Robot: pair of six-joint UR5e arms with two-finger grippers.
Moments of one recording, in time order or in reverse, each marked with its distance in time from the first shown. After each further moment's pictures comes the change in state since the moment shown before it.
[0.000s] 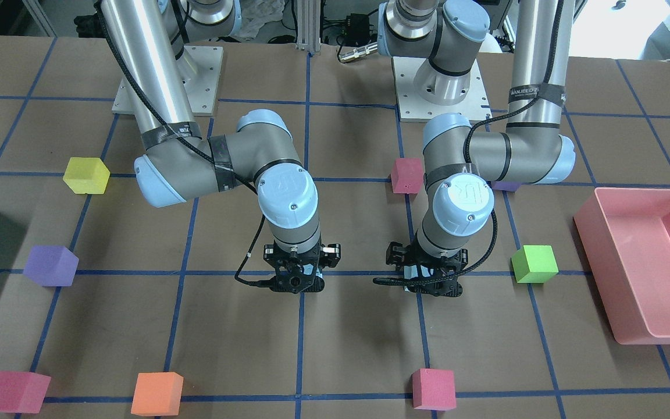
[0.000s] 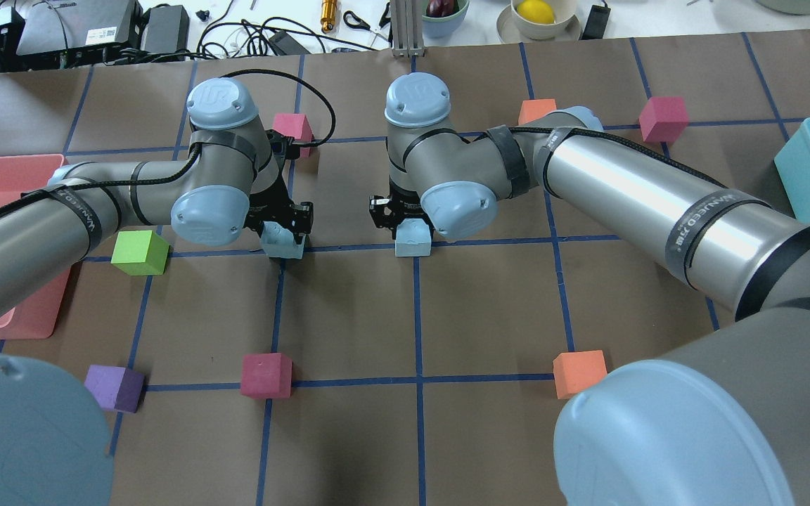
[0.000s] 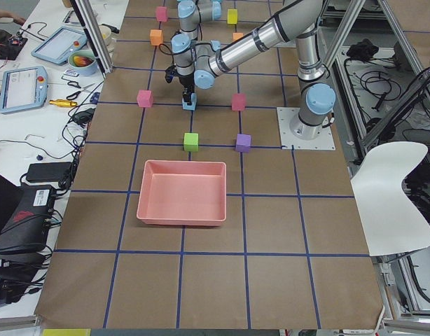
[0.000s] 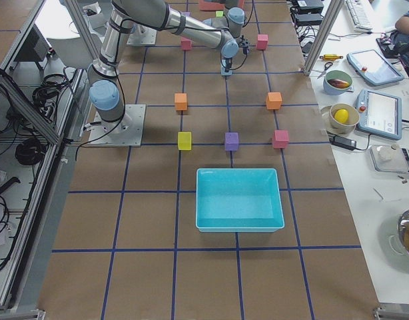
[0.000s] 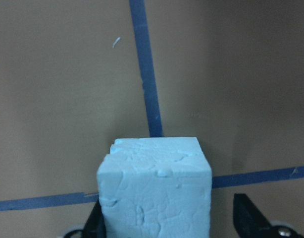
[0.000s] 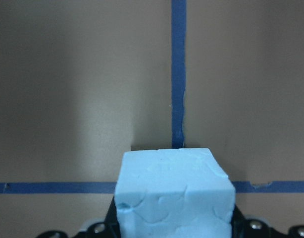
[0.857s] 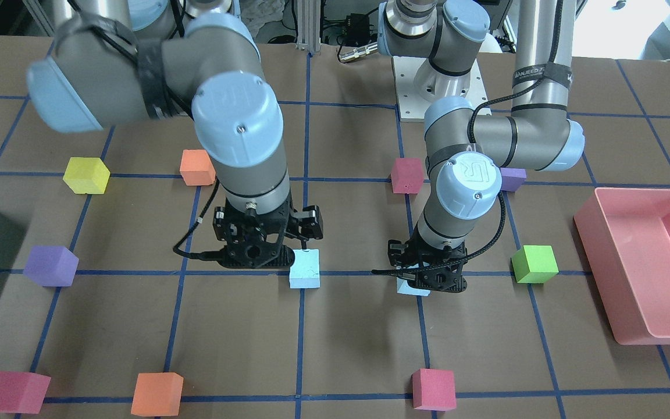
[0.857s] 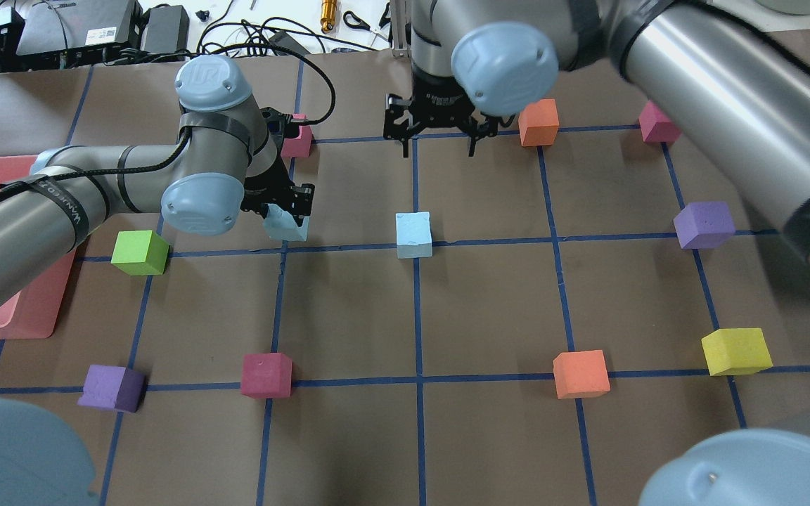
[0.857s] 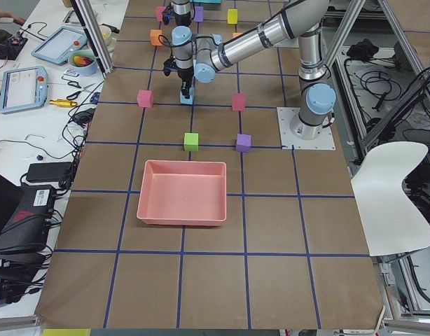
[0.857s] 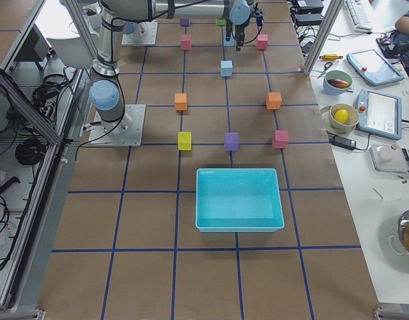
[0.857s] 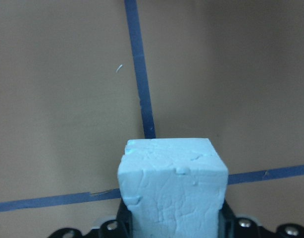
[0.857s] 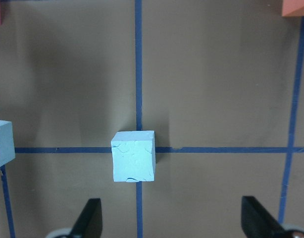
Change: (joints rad) left arm -0.025 0.047 0.047 -0.025 -0.031 -0.052; right arm -0.086 -0.177 -0.334 0.507 -0.019 -0.112
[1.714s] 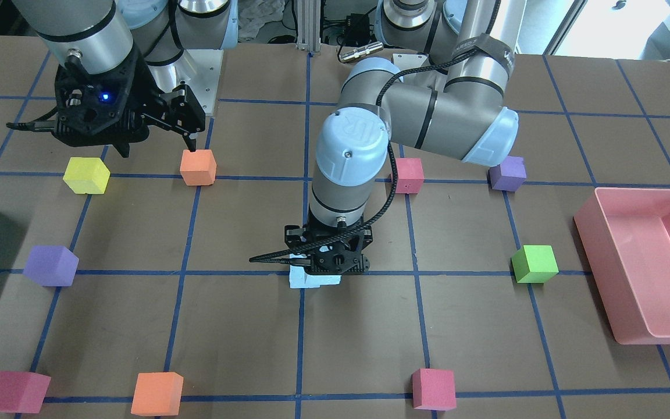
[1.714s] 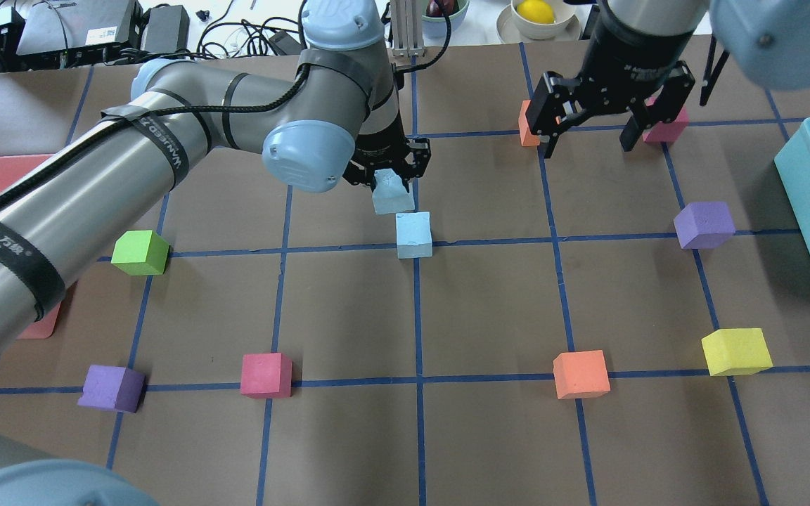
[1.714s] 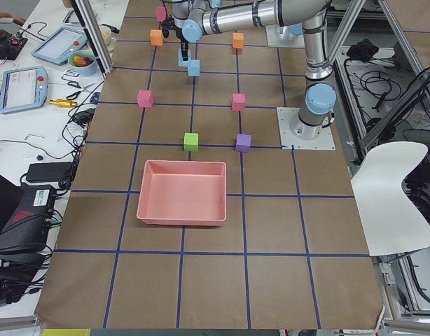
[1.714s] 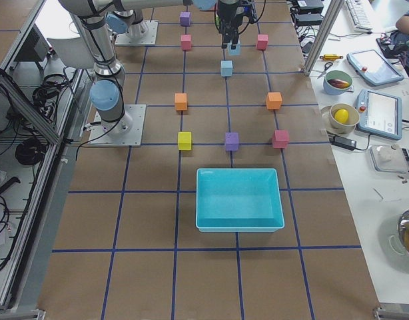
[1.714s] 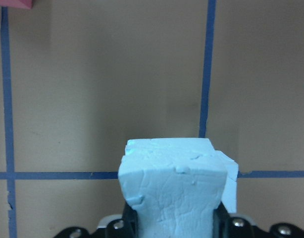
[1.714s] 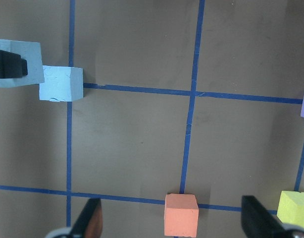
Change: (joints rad) left arm -0.267 -0.067 0.271 -0.181 -0.066 -0.408; right arm -0.228 -0.368 0.294 0.066 -0.001 -0.300
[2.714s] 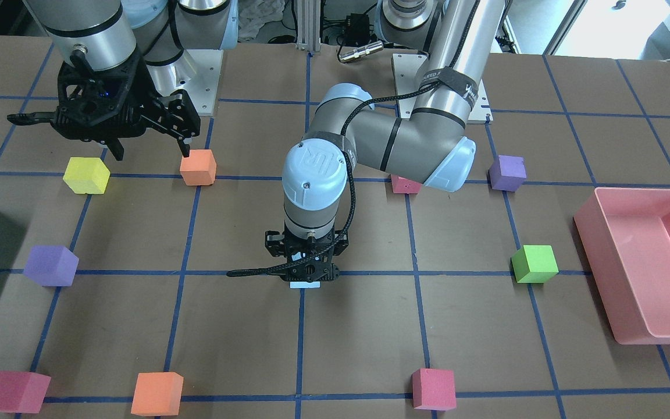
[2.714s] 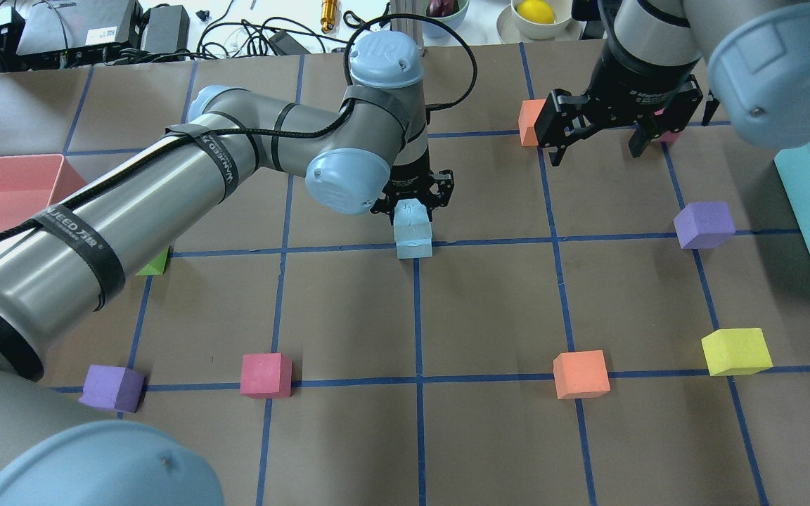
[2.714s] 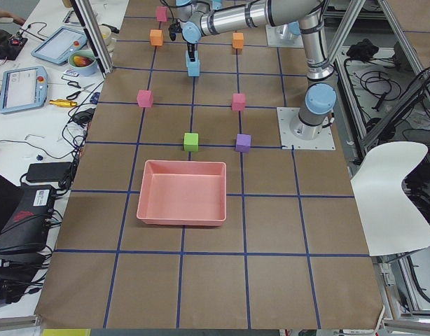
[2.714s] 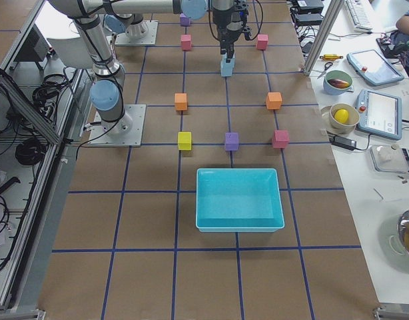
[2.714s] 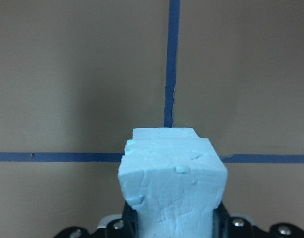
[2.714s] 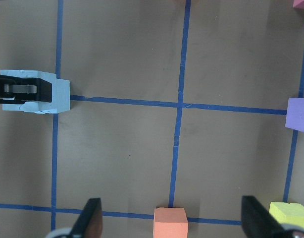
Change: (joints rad) left arm -0.034 -0.071 -0.009 0.013 -0.003 -0.025; right arm 0.002 -0.032 0.048 -0.074 -0.039 0.001
